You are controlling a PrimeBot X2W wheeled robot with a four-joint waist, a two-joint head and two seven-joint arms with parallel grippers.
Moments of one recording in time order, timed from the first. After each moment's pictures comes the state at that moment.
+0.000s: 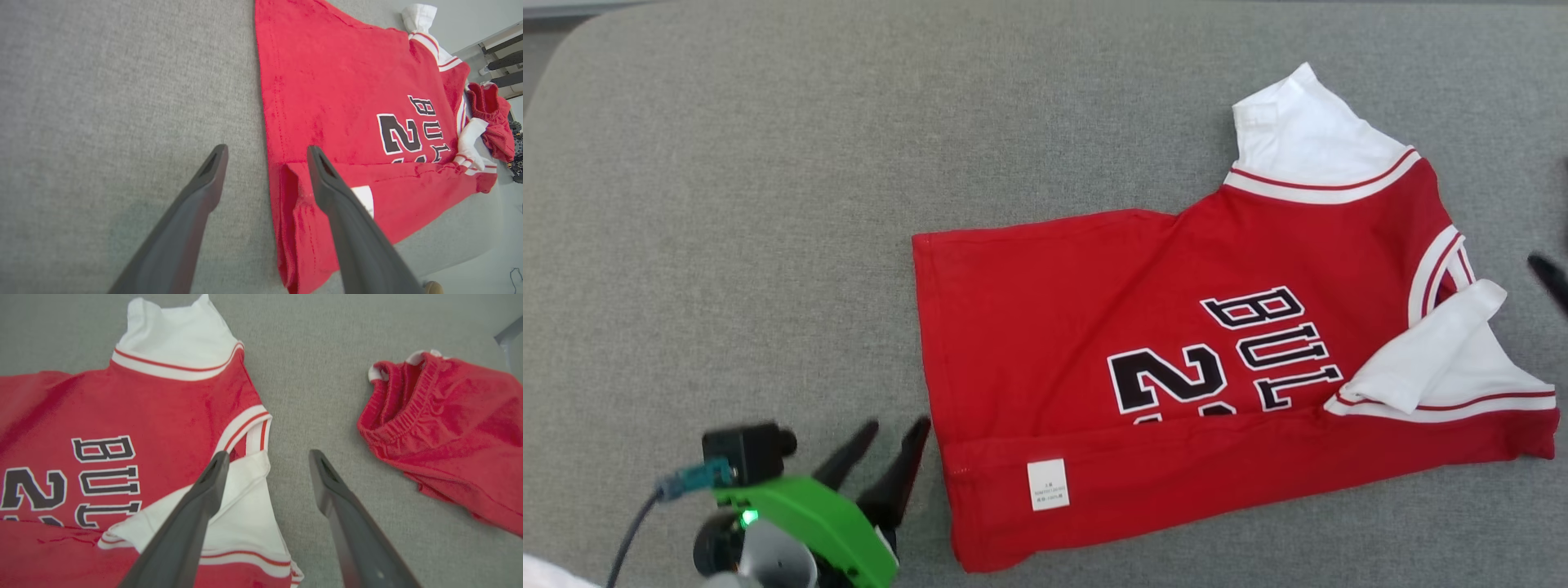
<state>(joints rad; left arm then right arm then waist) -0.04 0.42 -0.50 -0.10 -0.97 0.14 0.15 -0.14 -0.58 -0.19 -0.18 0.59 0.13 0.73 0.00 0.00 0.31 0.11</state>
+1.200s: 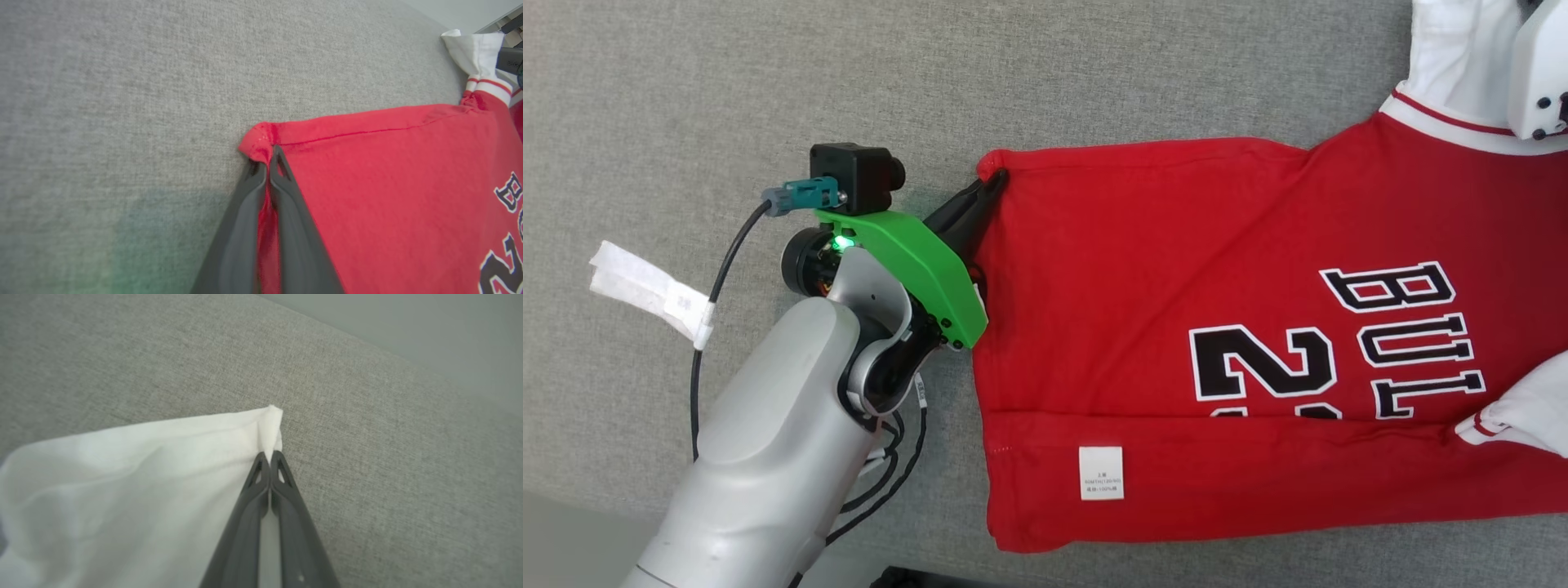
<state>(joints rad) -0.71 0.18 -0.62 0.40 -0.87 -0.06 0.17 -0.94 -0.50 0.17 0.43 0.24 0.13 0.63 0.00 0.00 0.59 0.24</state>
